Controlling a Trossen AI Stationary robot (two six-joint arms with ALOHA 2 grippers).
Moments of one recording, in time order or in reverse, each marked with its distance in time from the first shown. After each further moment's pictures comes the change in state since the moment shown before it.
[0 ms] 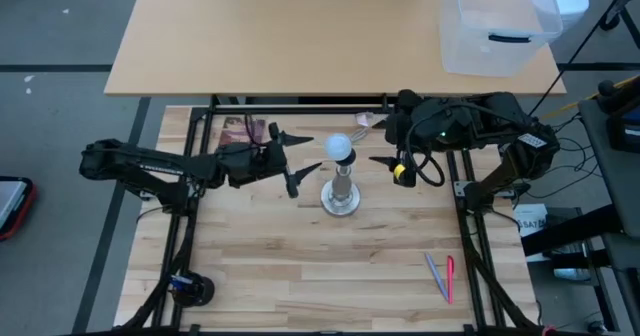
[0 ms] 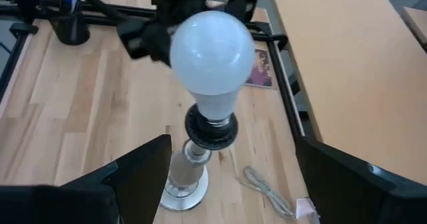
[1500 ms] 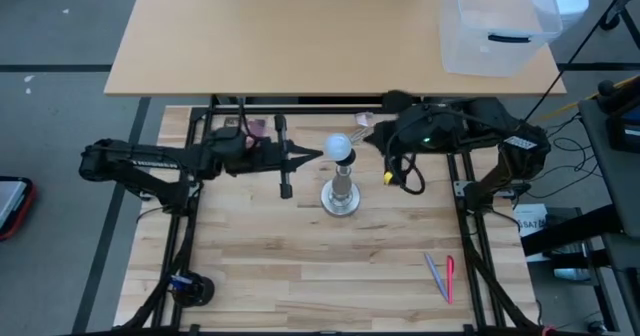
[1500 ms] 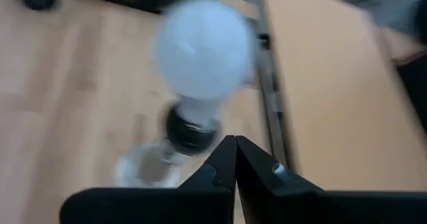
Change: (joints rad) left arm 0.043 0.000 0.181 -0.110 0.270 0.114; right arm 0.000 0.028 -0.001 0.010 0.118 -0.140
